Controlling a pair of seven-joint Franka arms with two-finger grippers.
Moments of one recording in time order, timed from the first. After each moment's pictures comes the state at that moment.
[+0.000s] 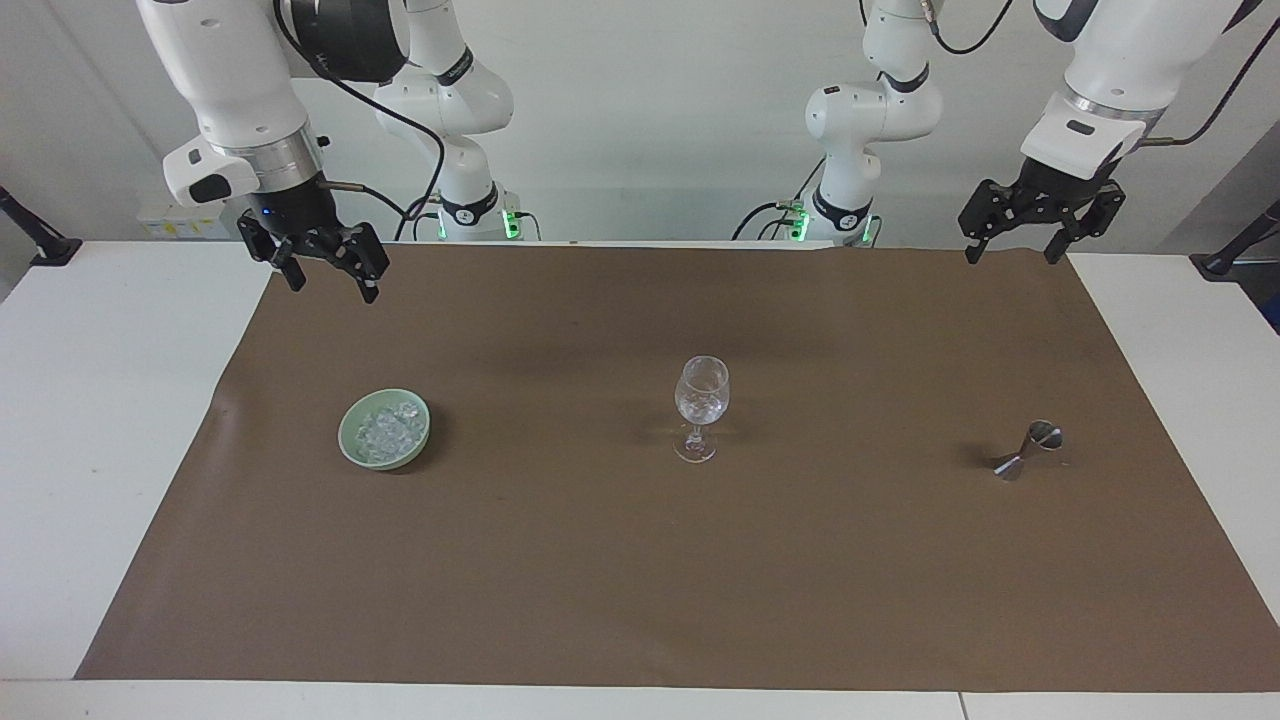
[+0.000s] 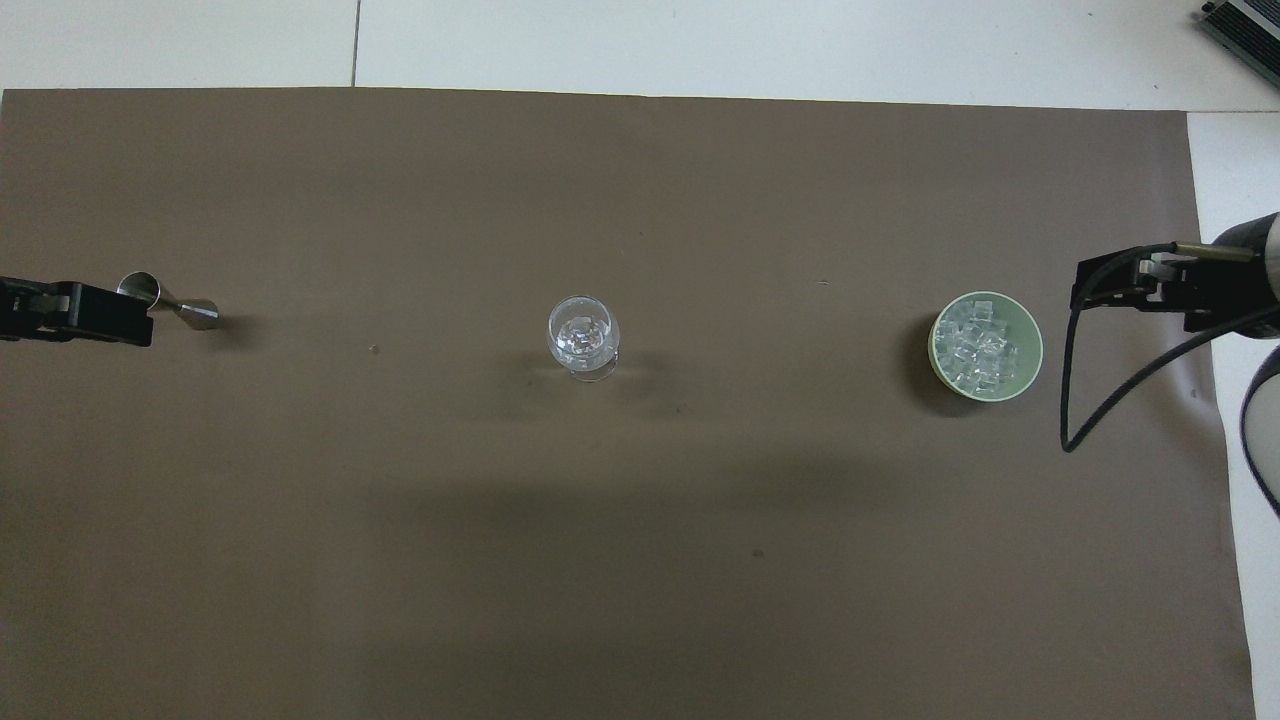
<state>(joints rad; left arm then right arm) 0.01 -0.06 -0.12 -1.56 0.02 1.52 0.00 0.08 -0.03 -0.09 -1.62 -0.03 1.66 0.19</state>
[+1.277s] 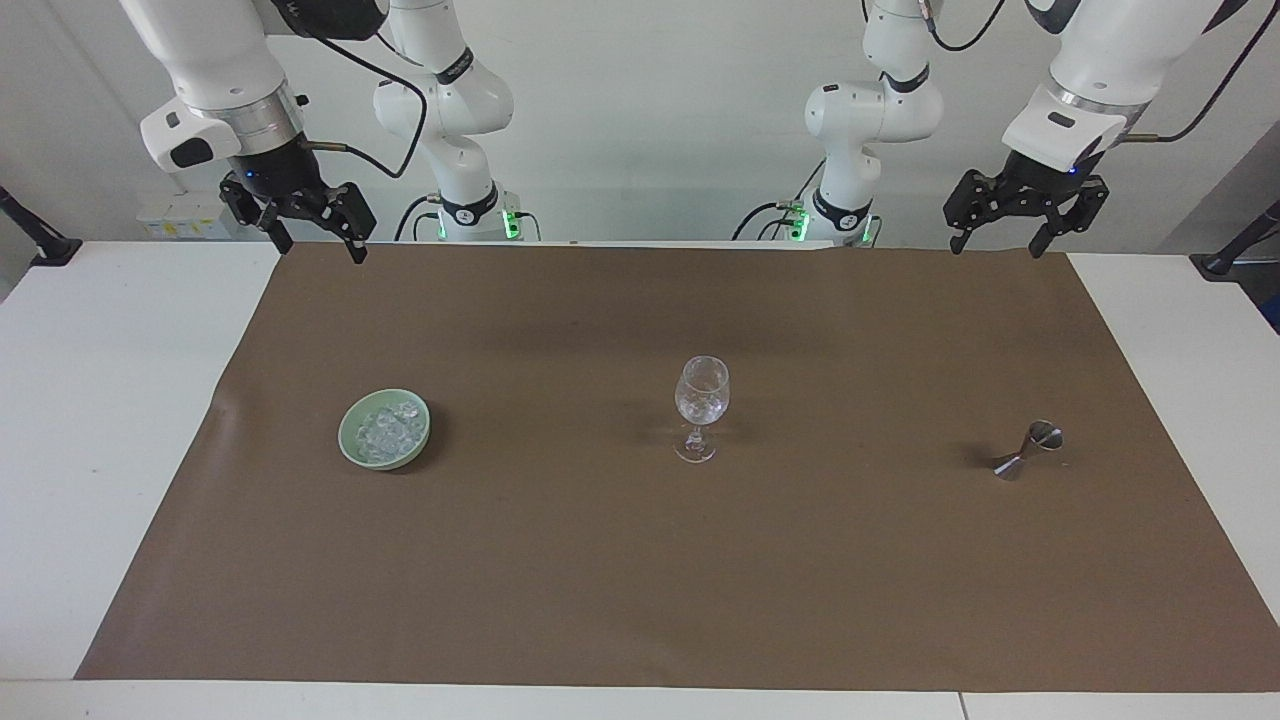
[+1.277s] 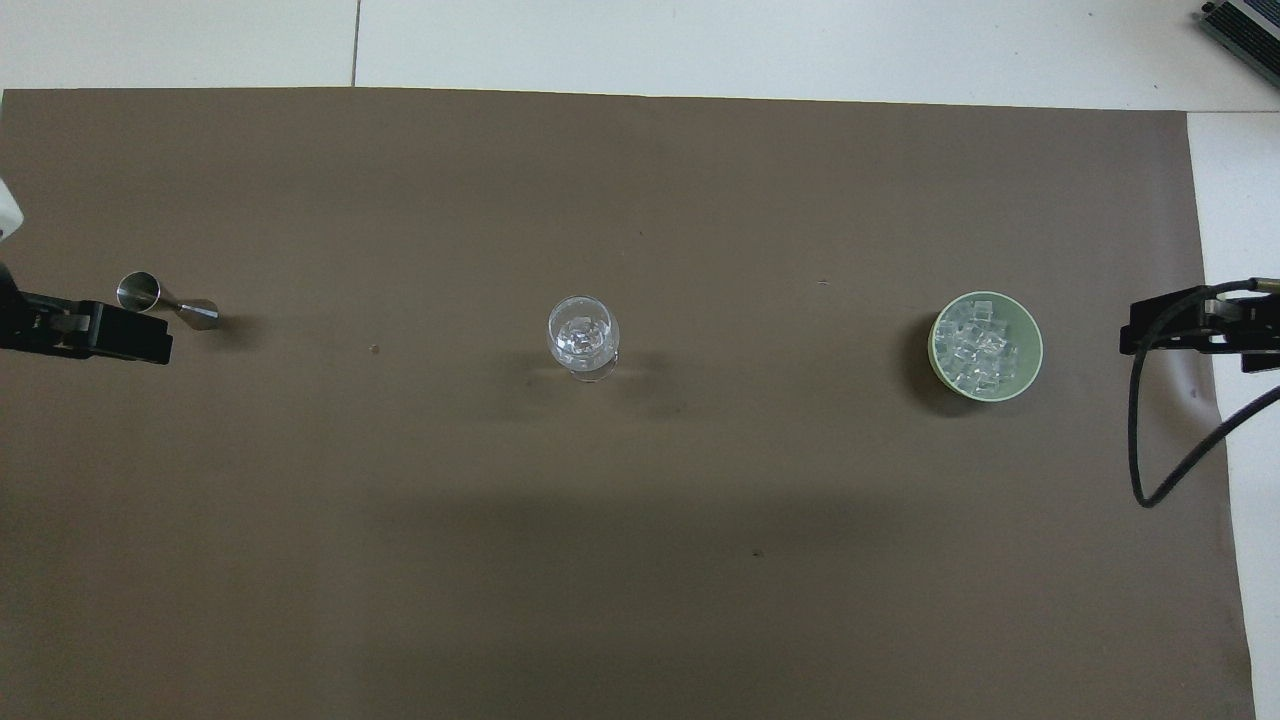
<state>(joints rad) -0.06 -0.07 -0.07 -1.56 0.01 1.51 0.01 0.07 -0.06 -0.09 -1.60 -0.02 1.54 0.15</state>
